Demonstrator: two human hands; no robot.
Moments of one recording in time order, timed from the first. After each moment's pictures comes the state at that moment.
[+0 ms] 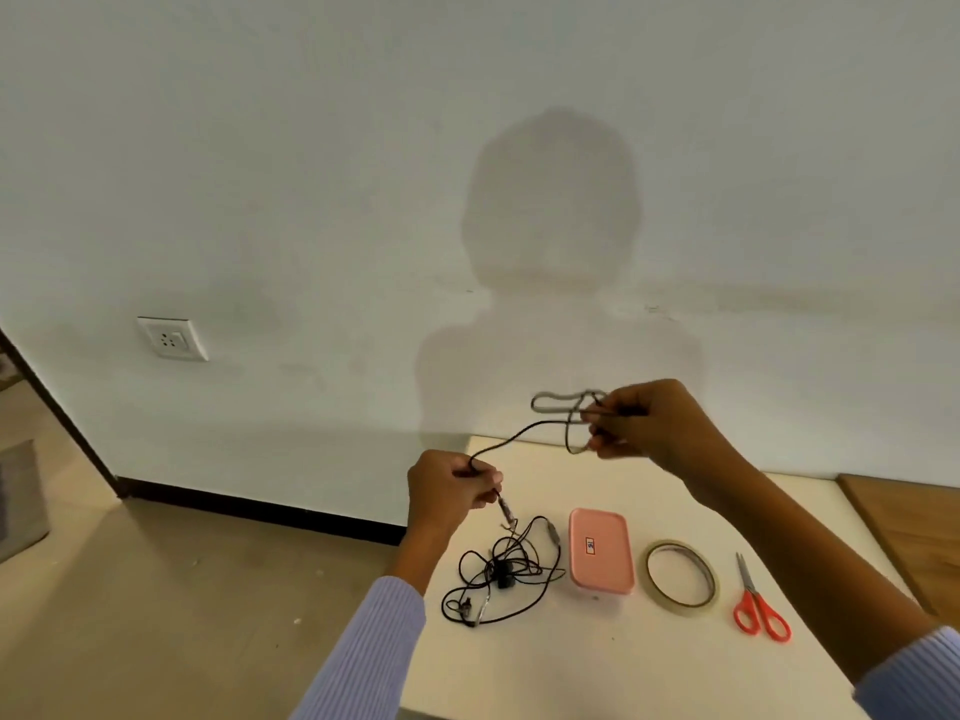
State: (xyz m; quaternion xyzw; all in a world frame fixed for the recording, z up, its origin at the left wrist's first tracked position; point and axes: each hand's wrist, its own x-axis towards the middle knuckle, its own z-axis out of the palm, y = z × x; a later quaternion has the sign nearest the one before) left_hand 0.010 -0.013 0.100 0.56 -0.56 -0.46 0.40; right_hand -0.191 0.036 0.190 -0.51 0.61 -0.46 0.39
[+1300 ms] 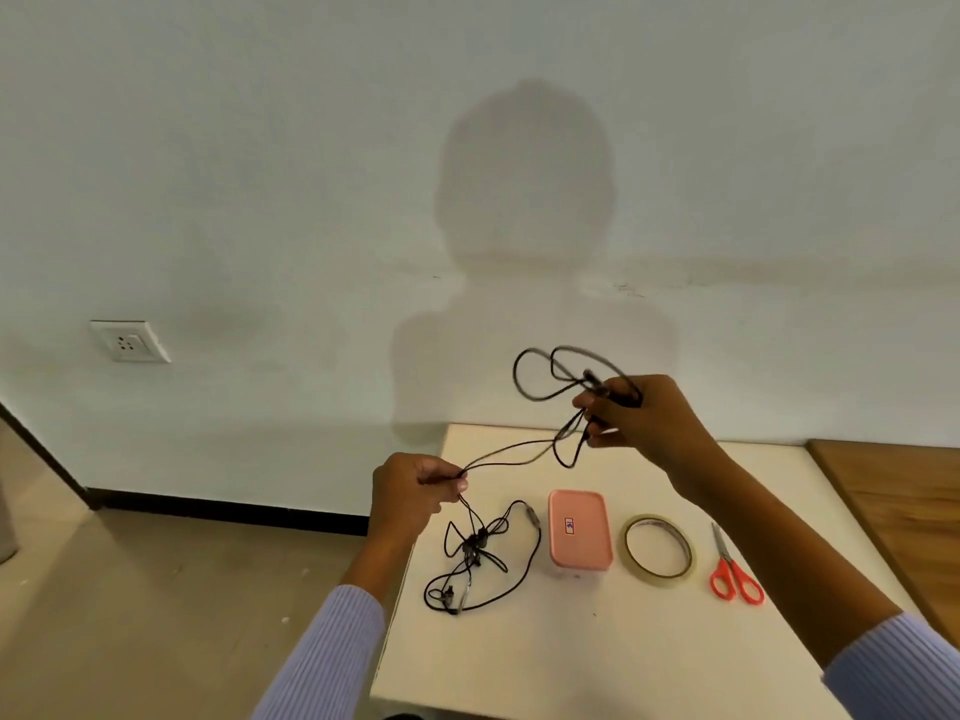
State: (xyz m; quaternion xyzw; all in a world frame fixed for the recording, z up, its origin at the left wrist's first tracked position) left_hand 0.022 -0.011 0.086 0.55 -0.61 -0.43 0.38; right_hand -0.211 0.038 0.164 -0.48 0.60 -0.51 0.39
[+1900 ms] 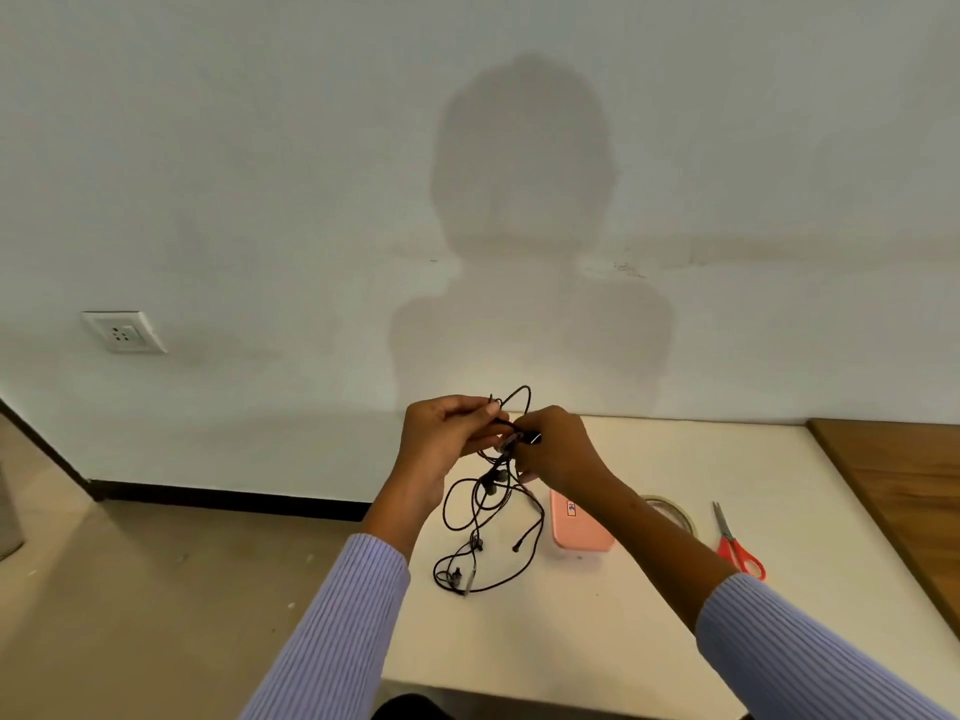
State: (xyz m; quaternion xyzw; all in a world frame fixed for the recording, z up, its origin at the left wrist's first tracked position) left_hand -0.011 -0.014 0.127 0.46 -0.49 -0.59 0.44; right_hand -0.146 0.010 0.110 -0.61 0.66 -0.34 0.28
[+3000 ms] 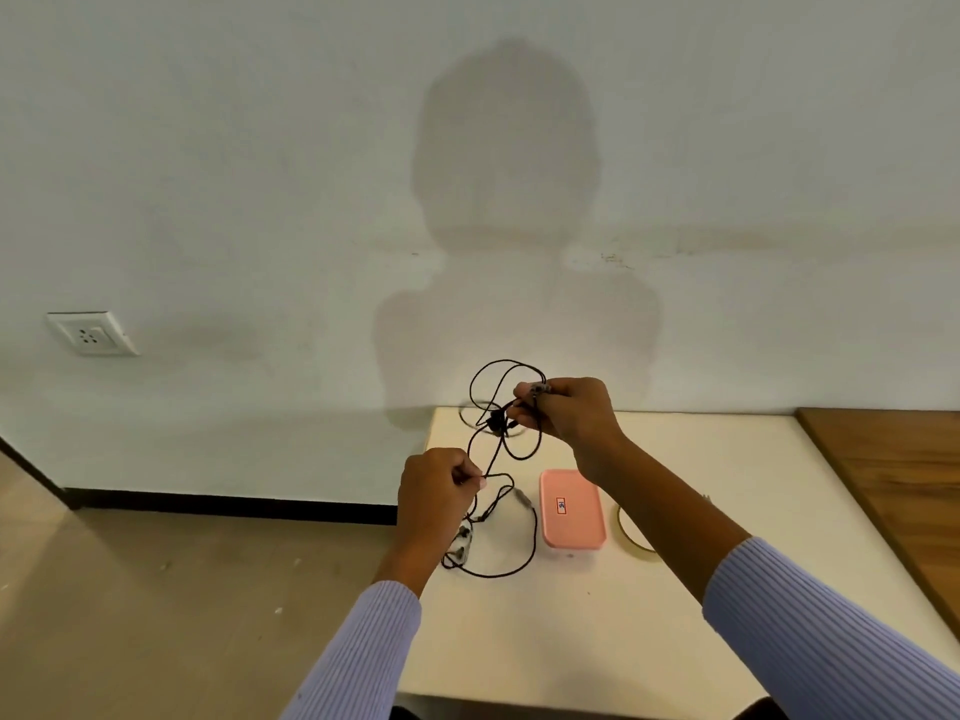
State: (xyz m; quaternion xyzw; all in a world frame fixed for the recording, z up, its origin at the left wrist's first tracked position) left_hand -0.011 -0.016 0.048 0.54 -0.73 -0.25 0.34; right_hand -0.168 -0.005 0.121 -0.32 0.58 -0.58 0.47
